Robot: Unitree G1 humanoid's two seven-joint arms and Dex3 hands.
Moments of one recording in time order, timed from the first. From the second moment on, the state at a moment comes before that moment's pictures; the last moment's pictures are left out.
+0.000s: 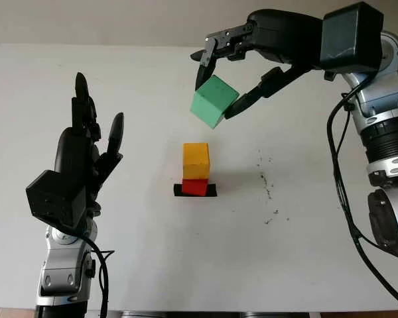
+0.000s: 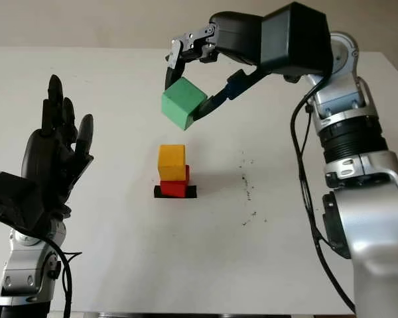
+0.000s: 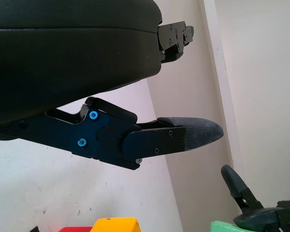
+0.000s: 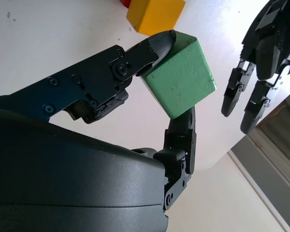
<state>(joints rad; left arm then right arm) -0.15 0.15 0.15 -0.20 0.00 0.03 0.01 -1.24 -0.52 0.18 0.78 -0.06 -0.35 0.96</state>
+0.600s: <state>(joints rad) -0.15 0.14 0.16 -0.20 -0.02 0.03 0.01 -1.26 -0.42 0.21 0.93 -0.12 -0.37 1.01</state>
